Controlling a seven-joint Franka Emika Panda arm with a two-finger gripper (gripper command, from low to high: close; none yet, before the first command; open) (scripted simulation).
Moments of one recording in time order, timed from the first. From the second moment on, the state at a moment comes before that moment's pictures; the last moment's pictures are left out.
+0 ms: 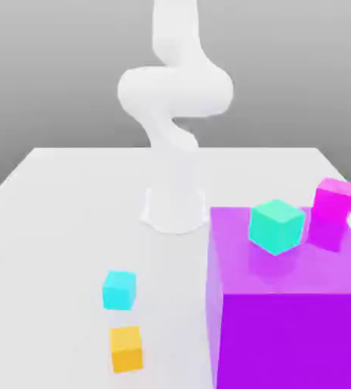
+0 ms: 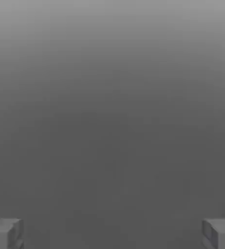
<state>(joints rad) -0.02 -0.74 -0.01 -2.37 -0.01 2.35 0.79</state>
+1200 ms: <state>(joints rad) -0.28 0.13 -0.04 -2.94 0.09 3.07 0.53</state>
